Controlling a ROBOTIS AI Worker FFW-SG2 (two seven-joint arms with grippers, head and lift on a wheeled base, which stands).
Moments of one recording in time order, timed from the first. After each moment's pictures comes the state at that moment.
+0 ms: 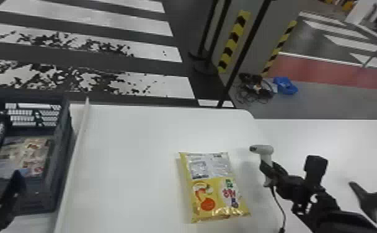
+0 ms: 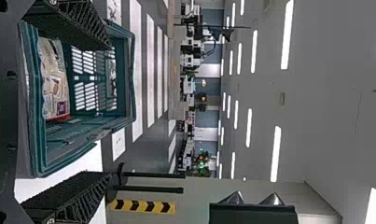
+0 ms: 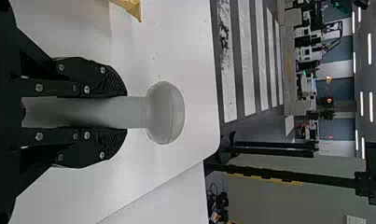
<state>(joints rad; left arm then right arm) 0.59 0.35 -0.09 -1.96 0.25 -0.29 0.02 0.21 -0.48 -0.29 -1.36 -0.45 0.21 0.27</state>
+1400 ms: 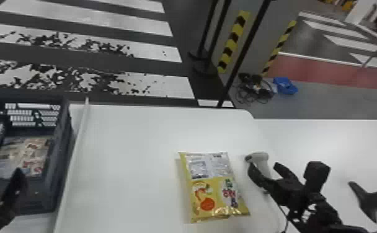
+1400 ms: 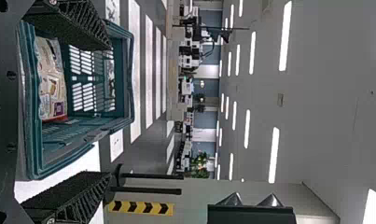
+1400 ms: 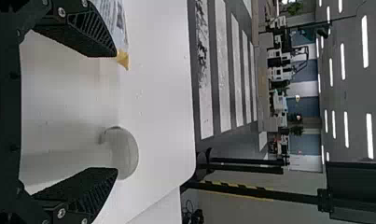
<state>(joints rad) 0.57 0.34 -0.09 -1.94 0.25 -0.30 0.02 0.37 -0.40 -0.33 -1.62 -0.45 0.18 0.27</state>
